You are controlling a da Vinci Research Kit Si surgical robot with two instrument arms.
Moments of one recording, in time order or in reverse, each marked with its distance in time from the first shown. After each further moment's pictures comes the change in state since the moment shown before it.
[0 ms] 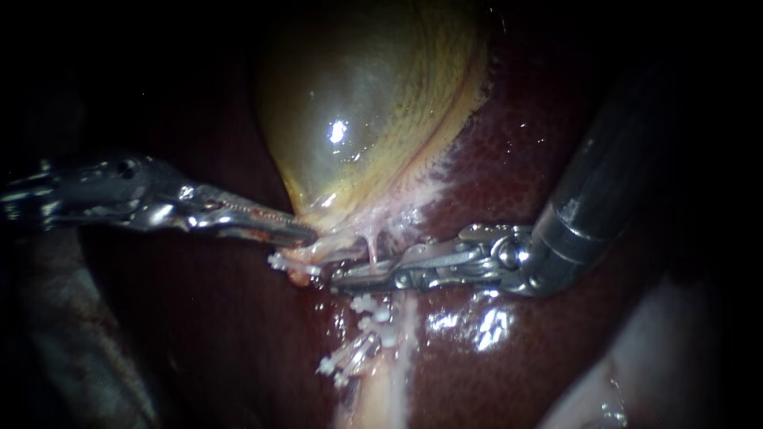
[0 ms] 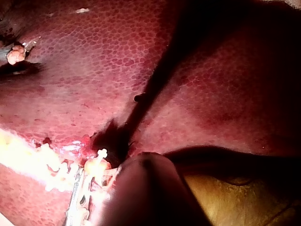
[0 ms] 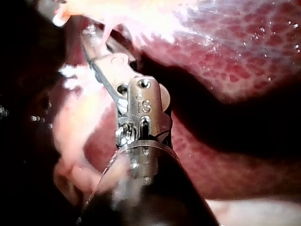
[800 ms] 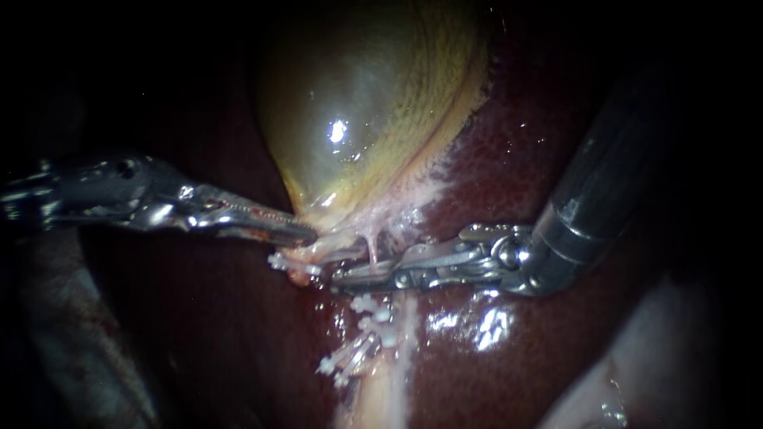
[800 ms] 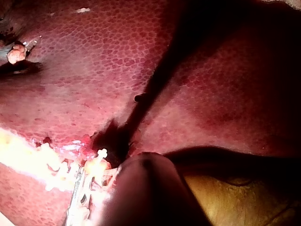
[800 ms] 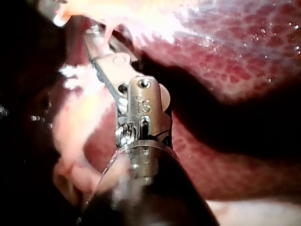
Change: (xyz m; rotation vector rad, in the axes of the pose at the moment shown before) right arm 0.000 0.000 0.000 -0.001 0.000 0.000; left arm 0.000 0.000 0.000 0.000 0.000 -0.006
